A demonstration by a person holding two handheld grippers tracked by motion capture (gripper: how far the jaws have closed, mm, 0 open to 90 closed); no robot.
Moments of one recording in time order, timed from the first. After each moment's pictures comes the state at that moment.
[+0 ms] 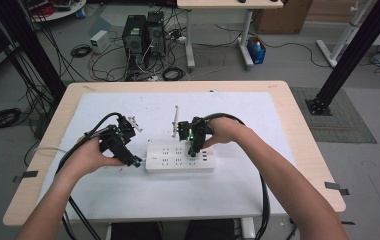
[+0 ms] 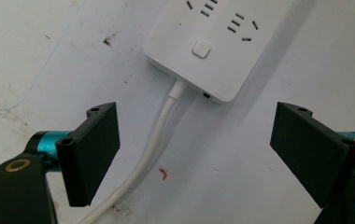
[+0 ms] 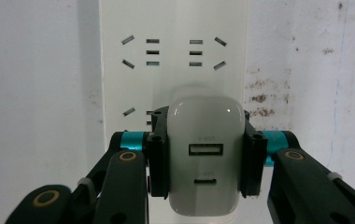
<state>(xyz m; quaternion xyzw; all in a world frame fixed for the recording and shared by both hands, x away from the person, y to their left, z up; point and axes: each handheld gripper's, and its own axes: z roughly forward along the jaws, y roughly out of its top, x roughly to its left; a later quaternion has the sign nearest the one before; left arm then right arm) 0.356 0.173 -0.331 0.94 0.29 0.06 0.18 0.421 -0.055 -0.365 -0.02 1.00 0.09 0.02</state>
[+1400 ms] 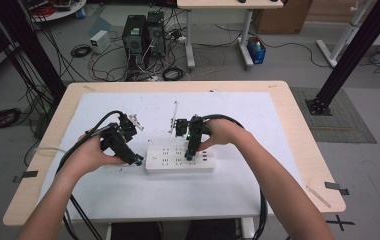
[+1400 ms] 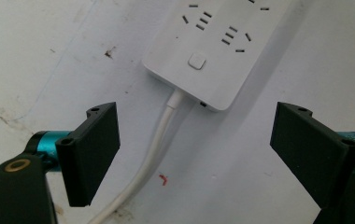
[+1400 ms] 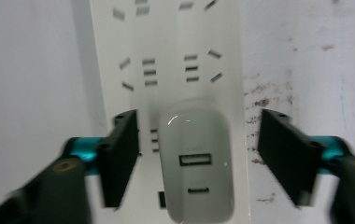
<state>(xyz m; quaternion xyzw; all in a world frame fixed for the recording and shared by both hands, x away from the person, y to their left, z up) 0.357 0.174 -0.324 0.94 0.28 0.06 0.19 0.426 -0.053 -0.358 0.06 0.99 0.11 -0.01</state>
